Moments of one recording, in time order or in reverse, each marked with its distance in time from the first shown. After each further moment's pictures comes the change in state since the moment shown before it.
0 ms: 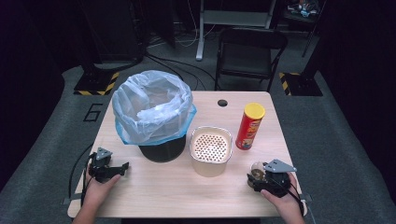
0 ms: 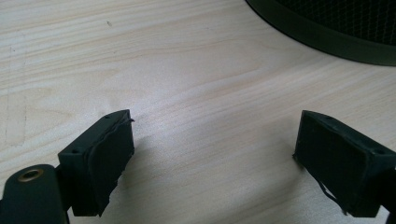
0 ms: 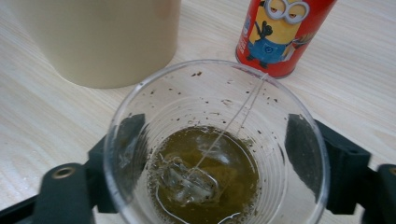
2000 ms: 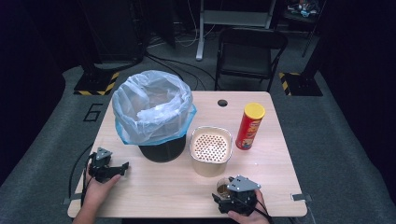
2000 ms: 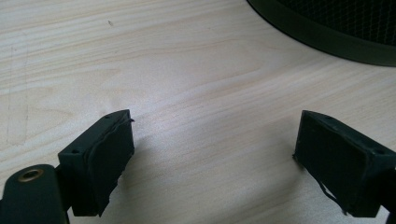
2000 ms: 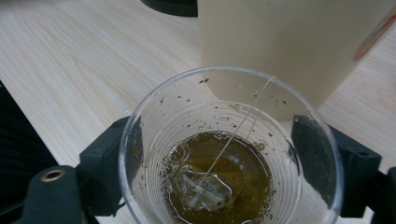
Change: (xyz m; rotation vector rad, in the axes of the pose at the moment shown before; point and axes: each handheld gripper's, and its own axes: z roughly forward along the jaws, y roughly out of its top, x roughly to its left) left arm 0.000 0.000 0.000 0.000 0.003 -0.007; right arm 0.113 0.015 0.008 -0.026 0.179 -0.064
